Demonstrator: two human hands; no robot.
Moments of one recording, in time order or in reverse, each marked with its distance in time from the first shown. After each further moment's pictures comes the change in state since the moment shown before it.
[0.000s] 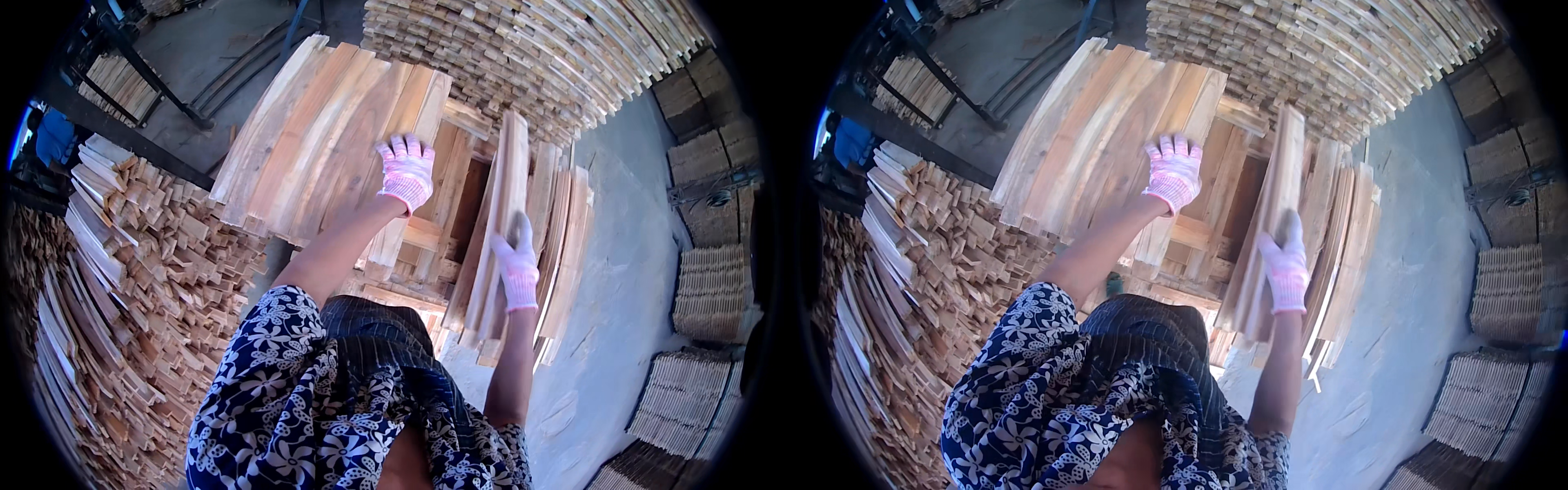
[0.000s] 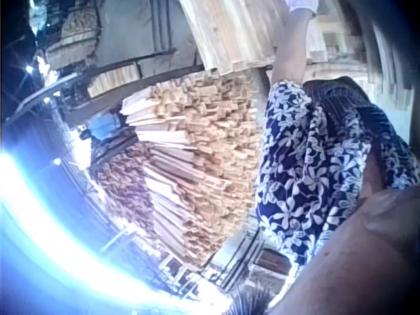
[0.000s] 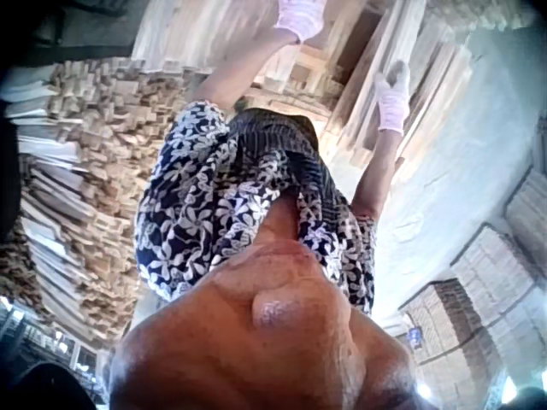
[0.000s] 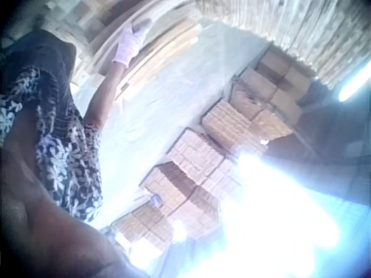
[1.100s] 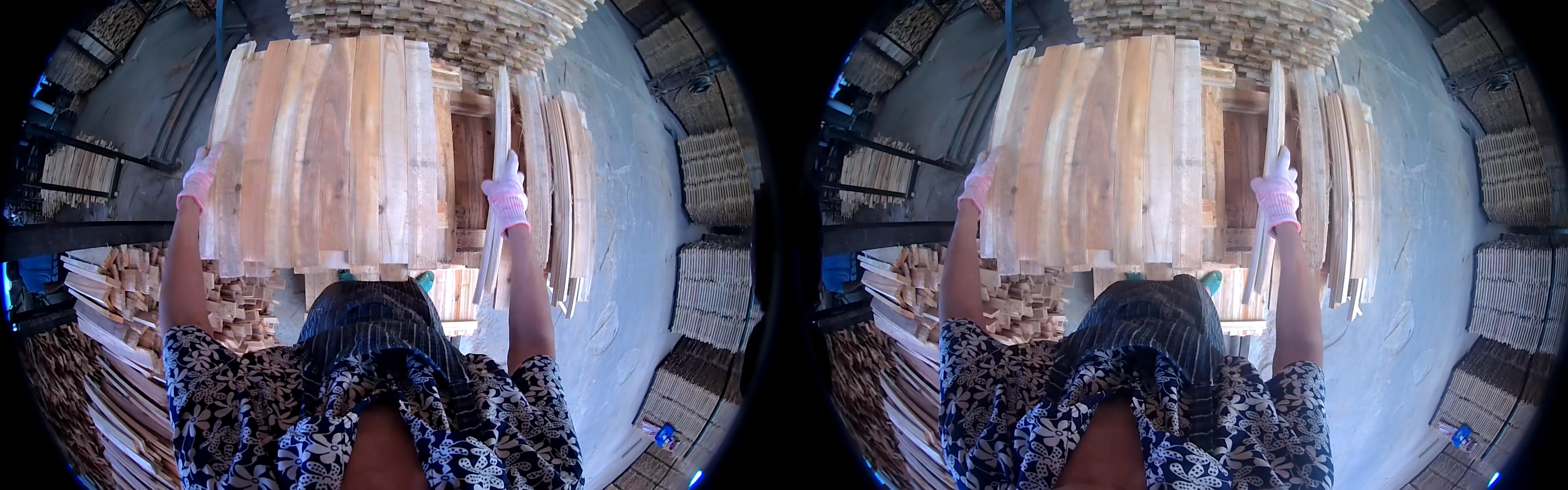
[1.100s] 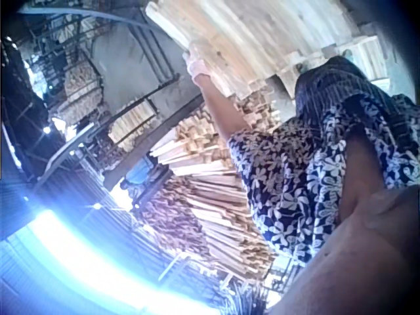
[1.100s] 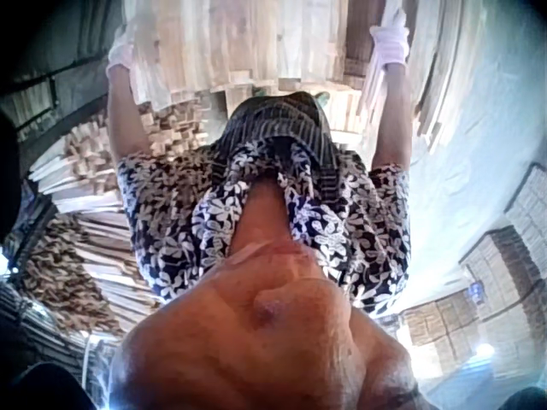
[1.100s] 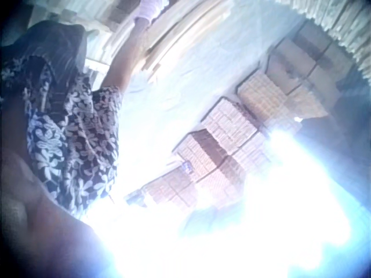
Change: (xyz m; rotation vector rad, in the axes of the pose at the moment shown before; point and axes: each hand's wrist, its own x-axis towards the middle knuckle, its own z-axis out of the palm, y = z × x) left_hand 0.041 -0.402 0.015 -0.792 -0.206 -0.495; right_hand 0.078 0.042 0.057 -0.442 0.112 0.407
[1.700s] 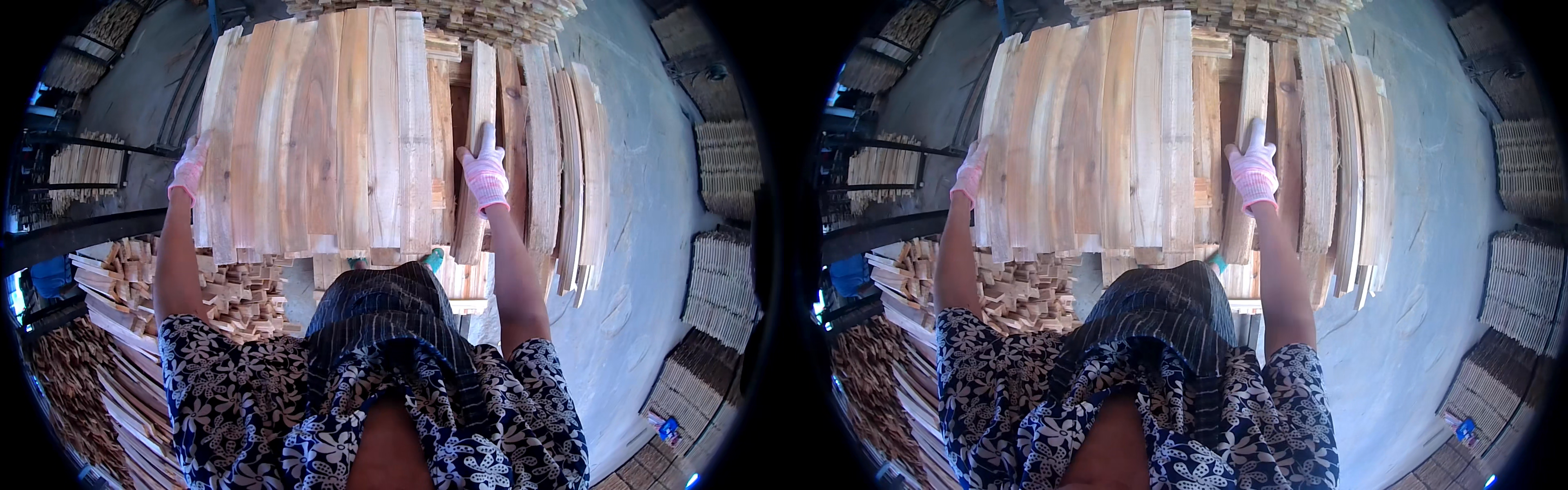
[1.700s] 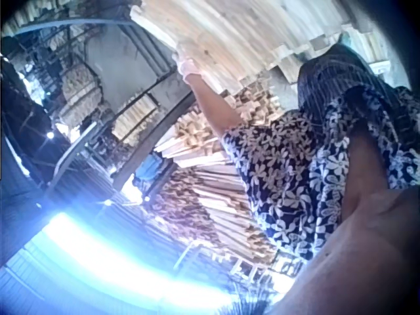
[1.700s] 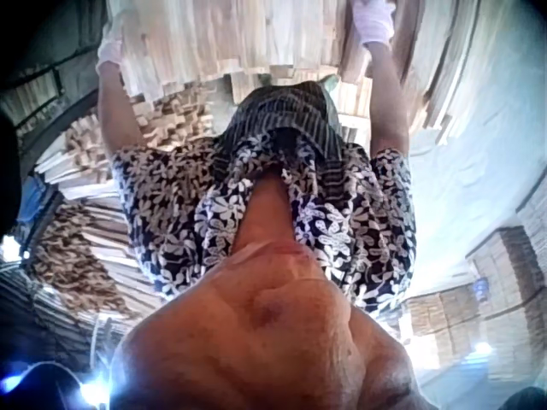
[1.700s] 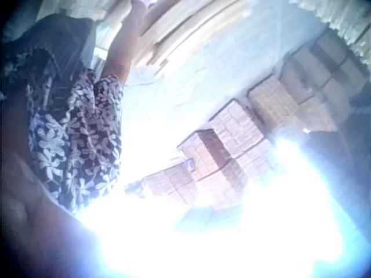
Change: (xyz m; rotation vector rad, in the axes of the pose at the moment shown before) left_hand -0.005 0.007 -0.005 -0.160 -0.140 0.000; right_hand -0.022 -0.024 0.027 0.137 -0.078 -0.069
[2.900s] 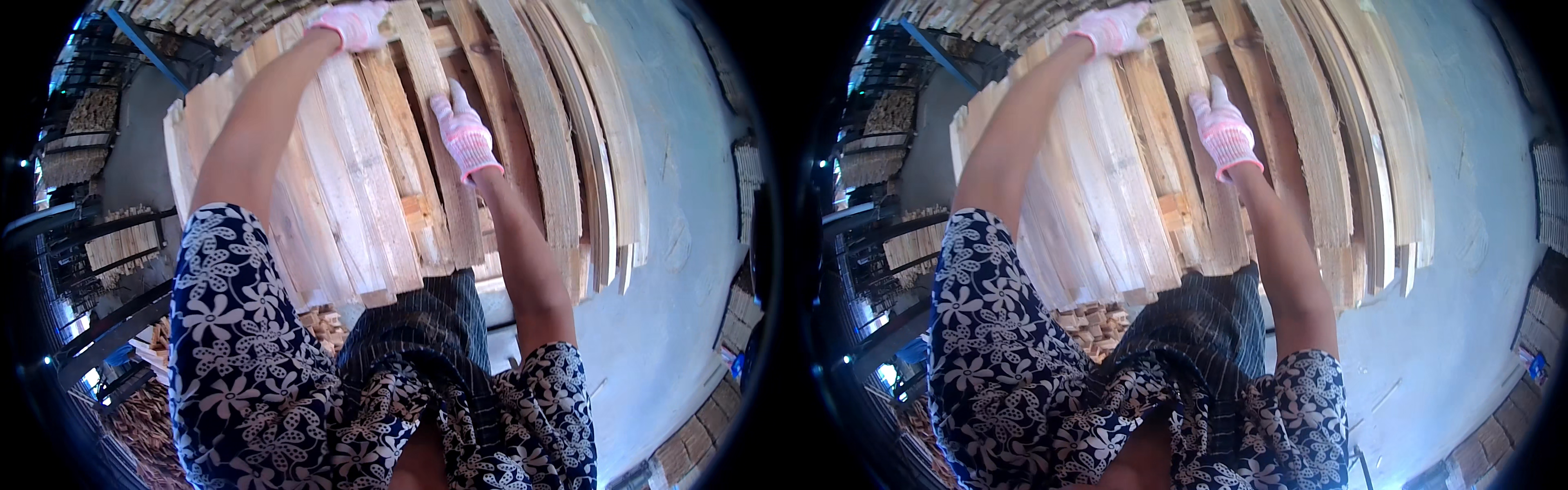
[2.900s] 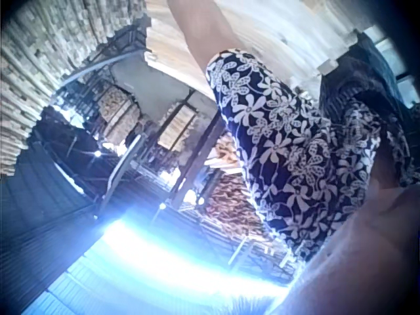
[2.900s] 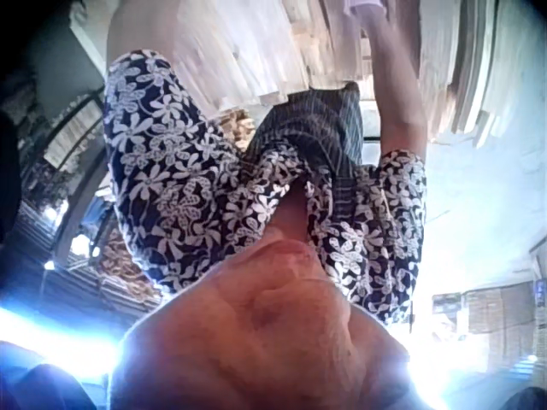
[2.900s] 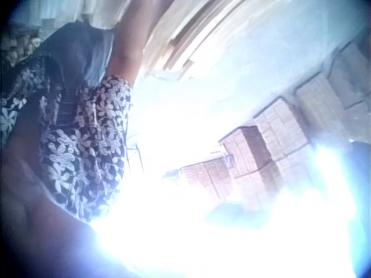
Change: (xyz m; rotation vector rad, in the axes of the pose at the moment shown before) left_hand 0.040 0.365 0.405 1.426 -0.449 0.810; right_hand 0.064 0.004 0.015 0.453 -0.044 -0.020
